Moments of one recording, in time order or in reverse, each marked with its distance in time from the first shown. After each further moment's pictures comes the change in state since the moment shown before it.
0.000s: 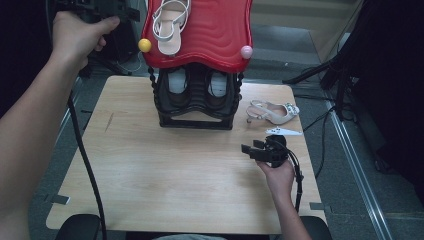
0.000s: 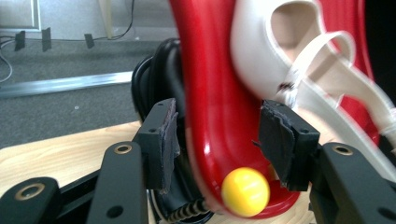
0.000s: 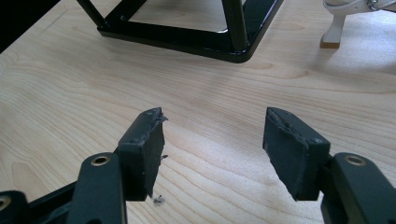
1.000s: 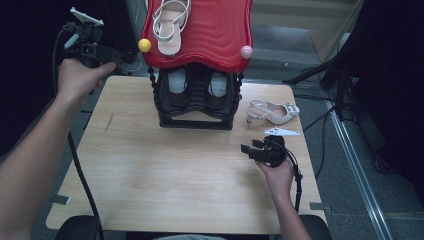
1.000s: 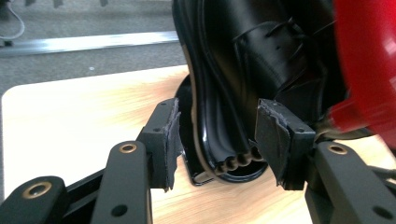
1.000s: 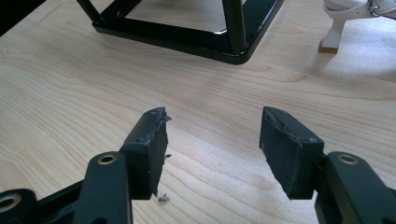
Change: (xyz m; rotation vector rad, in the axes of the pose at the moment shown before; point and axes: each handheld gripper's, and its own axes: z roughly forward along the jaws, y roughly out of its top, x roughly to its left) left arm 0.055 -0.081 0.043 0.100 0.052 -0.018; right arm 0.002 -0.001 0.004 -0.001 -0.020 -0.035
